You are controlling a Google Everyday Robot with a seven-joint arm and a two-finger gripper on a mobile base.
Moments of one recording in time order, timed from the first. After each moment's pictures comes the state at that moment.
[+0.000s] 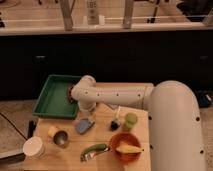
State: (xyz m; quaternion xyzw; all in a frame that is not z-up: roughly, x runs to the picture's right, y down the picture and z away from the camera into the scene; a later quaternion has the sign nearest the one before) arm -0.096 0.183 0.827 -0.33 -0.14 -0.35 0.87
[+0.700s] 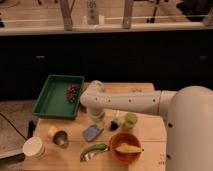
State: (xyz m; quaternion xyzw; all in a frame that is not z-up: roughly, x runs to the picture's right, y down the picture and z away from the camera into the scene) arm -0.035 0.202 0.801 -0.34 -0.12 -0.33 0.87
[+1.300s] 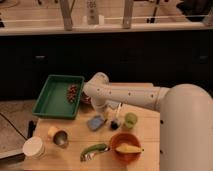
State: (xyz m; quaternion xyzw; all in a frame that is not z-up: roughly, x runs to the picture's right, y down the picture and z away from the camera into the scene) arm -0.025 0.150 0.843 -0.34 -0.10 -0.32 0.88
